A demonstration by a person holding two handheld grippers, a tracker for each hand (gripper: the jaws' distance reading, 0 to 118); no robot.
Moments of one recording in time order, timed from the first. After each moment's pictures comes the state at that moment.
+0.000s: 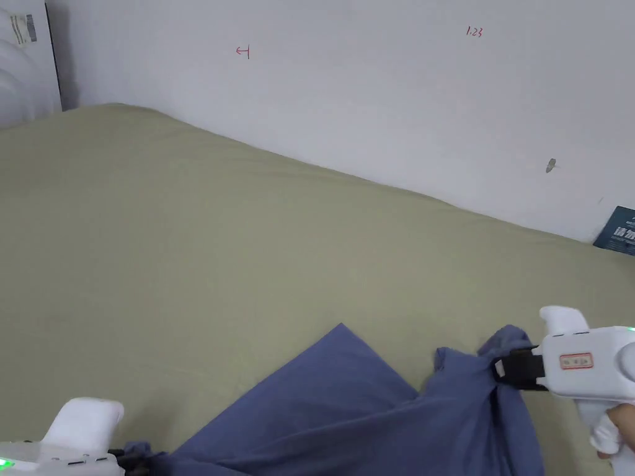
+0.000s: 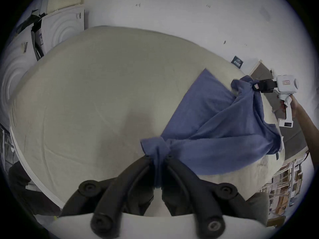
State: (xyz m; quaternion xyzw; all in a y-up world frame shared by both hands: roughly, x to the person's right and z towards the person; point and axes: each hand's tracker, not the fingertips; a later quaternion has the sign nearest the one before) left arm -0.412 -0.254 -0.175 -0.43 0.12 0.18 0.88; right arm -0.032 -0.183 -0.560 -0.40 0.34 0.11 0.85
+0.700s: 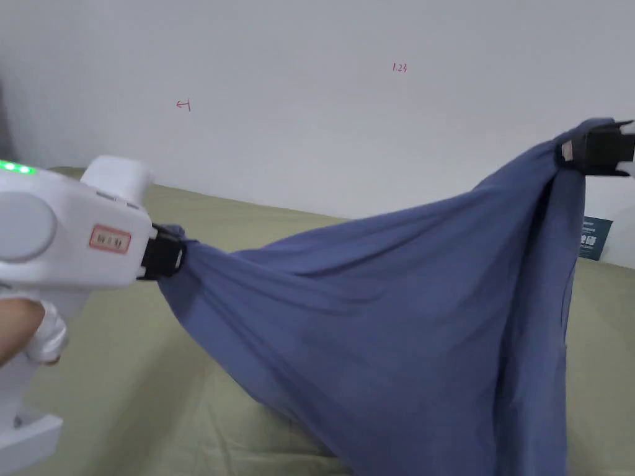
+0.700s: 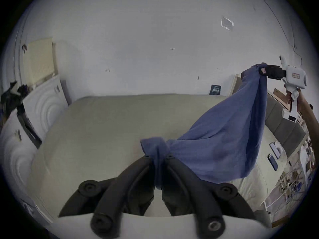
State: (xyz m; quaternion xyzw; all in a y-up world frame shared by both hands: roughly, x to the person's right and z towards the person) left arm -0.453 -0.041 -0.327 -0.29 0.07 0.03 0.95; right arm 0.001 0.068 -0.558 -0.12 0.29 0.08 0.95
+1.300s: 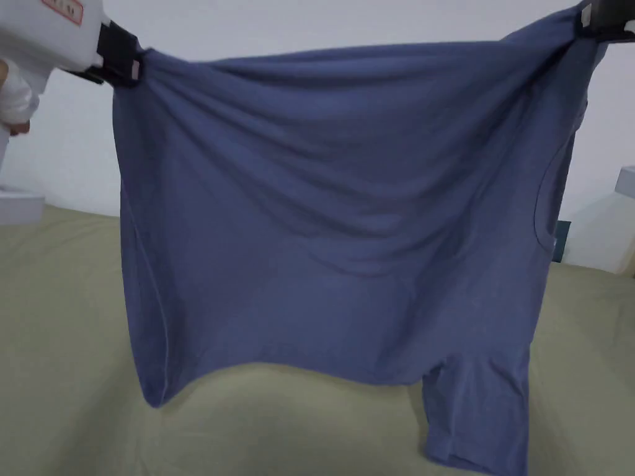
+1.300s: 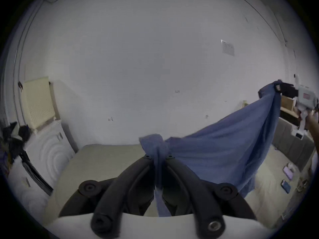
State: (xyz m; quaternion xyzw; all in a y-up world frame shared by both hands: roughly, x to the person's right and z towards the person) left arm -0.486 0.094 -0.468 -0.16 0.10 -0.04 0.98; right arm 0.016 0.149 -0.634 0.01 0.19 0.05 0.98
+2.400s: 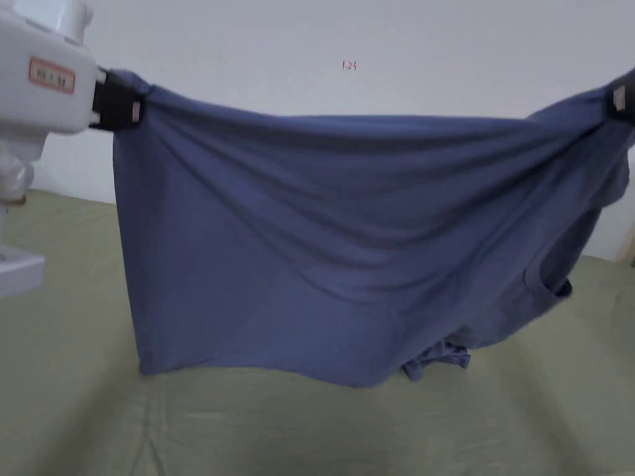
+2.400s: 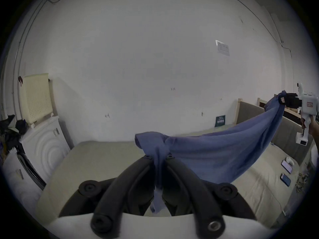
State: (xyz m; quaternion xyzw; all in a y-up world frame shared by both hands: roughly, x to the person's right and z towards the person) left arm -0.469 0.025 -0.412 -0.16 0.06 -0.02 0.99; right arm 0.053 0.069 -0.529 -0.06 0.18 0.08 0.98
